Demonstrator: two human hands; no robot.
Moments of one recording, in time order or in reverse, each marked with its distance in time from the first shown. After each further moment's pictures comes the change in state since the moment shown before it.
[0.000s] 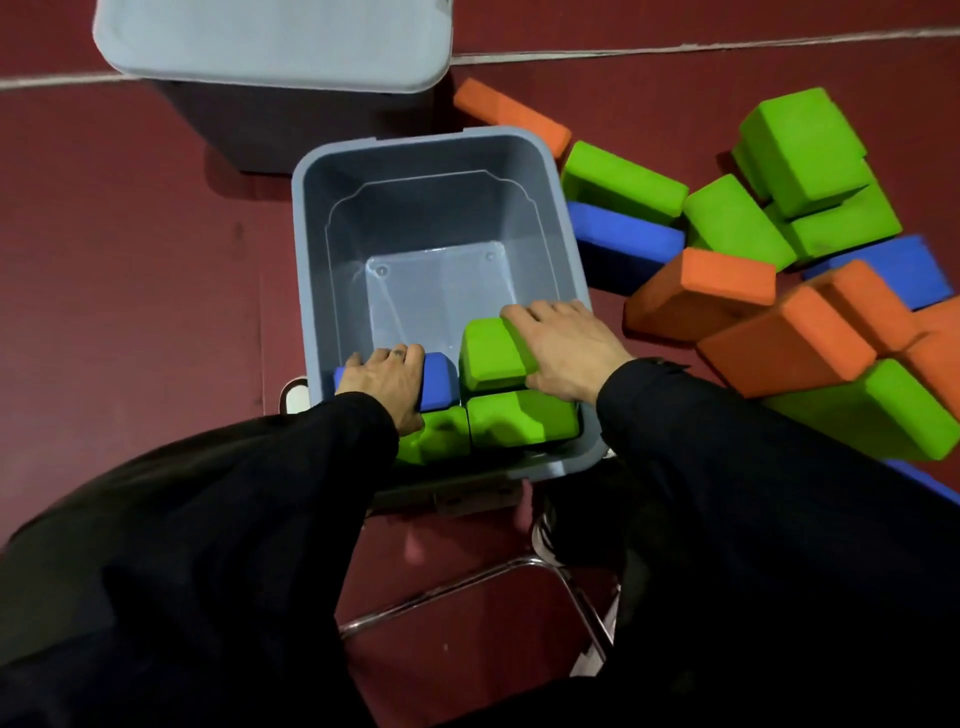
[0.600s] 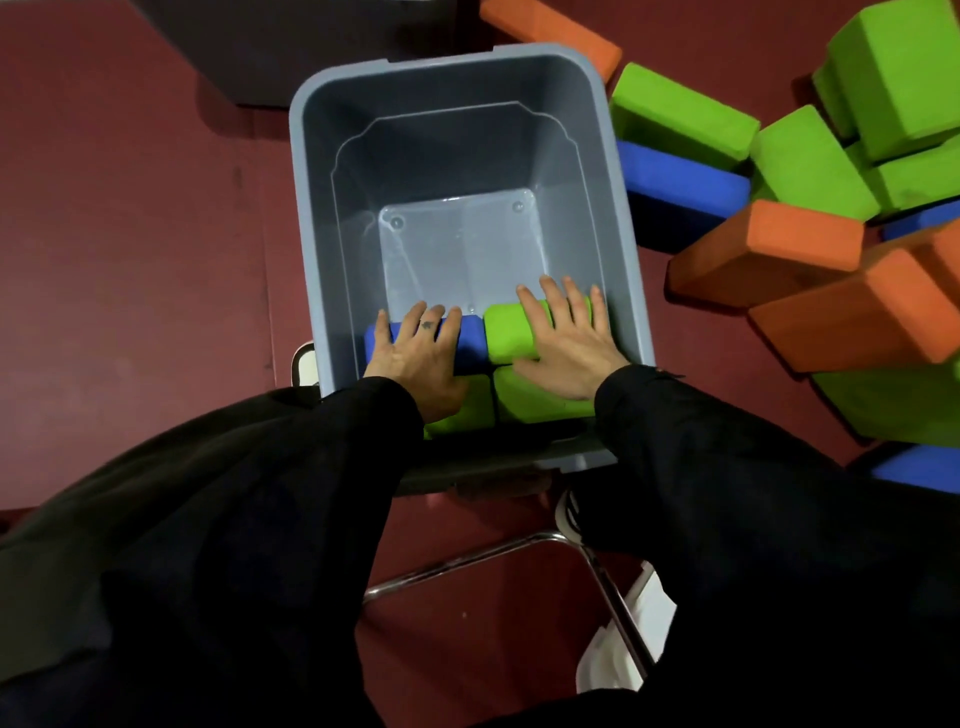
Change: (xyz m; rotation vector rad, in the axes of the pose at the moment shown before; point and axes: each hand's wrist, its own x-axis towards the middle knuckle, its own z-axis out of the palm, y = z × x) left_hand 0.024 0.009 0.029 -0.173 0.108 0.028; right_hand 0.046 -0.005 0.087 0.187 -0.059 0.143
